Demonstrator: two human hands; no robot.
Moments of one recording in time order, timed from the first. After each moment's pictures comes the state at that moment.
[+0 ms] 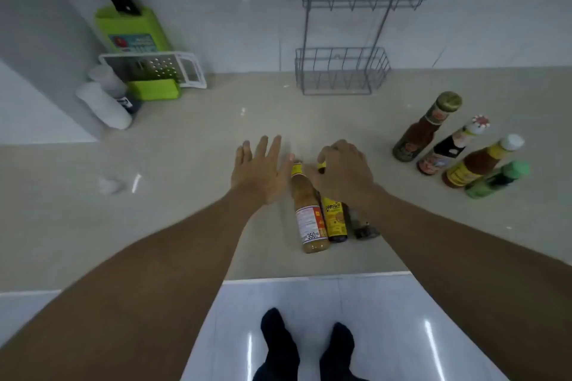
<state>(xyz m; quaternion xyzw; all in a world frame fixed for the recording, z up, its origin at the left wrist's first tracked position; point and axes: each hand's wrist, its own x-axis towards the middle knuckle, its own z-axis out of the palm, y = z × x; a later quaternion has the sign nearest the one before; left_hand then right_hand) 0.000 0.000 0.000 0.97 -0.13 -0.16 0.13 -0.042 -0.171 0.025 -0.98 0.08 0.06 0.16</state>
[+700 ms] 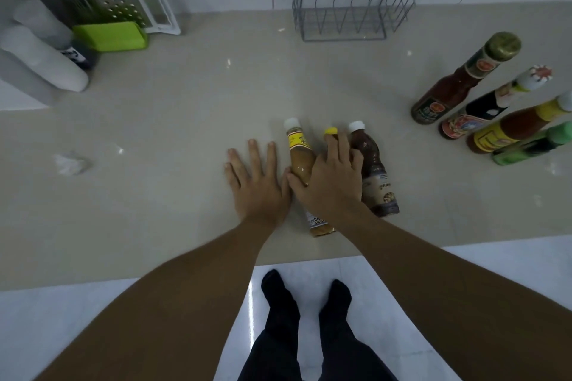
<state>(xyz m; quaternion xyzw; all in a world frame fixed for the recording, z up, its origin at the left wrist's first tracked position) -0.045 0.004 -0.133 0.99 -0.06 -0.08 0.09 -0.064 -0.127 -0.067 -0.99 0.12 0.05 0.04</state>
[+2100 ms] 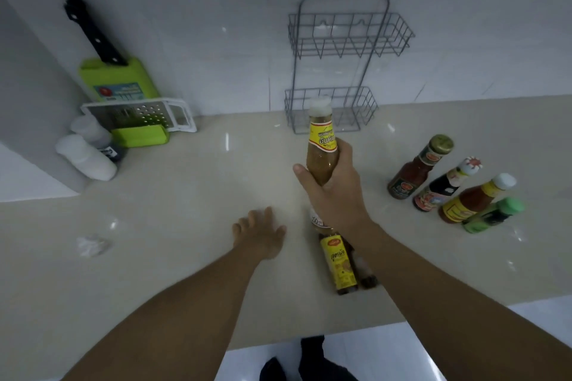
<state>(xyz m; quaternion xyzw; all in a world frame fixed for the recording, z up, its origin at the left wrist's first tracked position) 0.019 0.000 -0.057 0.94 -0.09 -0.32 0.03 -0.011 -0.147 0.056 -0.83 0.11 -0.19 0.51</state>
